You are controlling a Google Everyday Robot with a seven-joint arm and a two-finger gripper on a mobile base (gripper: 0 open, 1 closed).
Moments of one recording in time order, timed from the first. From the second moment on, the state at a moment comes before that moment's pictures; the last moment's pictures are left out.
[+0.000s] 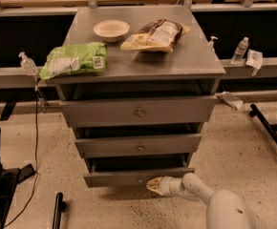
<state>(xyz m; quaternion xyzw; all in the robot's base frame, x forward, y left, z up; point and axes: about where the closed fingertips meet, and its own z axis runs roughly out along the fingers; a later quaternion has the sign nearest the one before) 0.628 -0.084 0.119 -0.59 0.67 0.20 0.41</state>
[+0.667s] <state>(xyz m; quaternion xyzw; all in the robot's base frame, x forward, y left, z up) 0.659 -0.087 0.125 -0.58 0.67 0.19 0.42</state>
